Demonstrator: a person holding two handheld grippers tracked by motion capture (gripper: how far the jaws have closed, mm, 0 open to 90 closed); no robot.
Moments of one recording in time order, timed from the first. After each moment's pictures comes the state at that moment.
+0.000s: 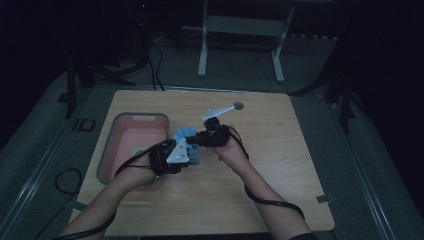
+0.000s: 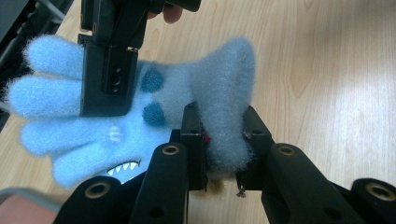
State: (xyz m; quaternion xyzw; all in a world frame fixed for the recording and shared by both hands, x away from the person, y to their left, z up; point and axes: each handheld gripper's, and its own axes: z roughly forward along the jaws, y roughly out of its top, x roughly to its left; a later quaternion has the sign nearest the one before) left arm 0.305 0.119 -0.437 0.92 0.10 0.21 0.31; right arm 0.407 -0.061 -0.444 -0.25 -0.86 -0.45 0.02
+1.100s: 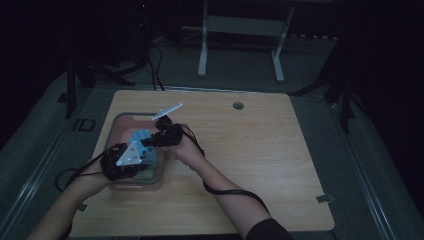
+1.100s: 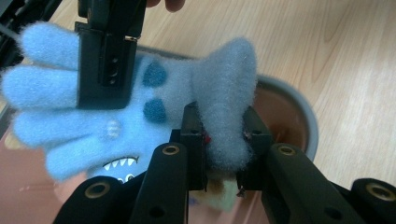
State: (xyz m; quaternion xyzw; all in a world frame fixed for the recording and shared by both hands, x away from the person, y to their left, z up) left arm 0.286 0.229 -0.454 0.92 0.18 0.21 0.28; right arm 0.410 0.068 -0.460 -0.20 -0.87 -0.45 0.07
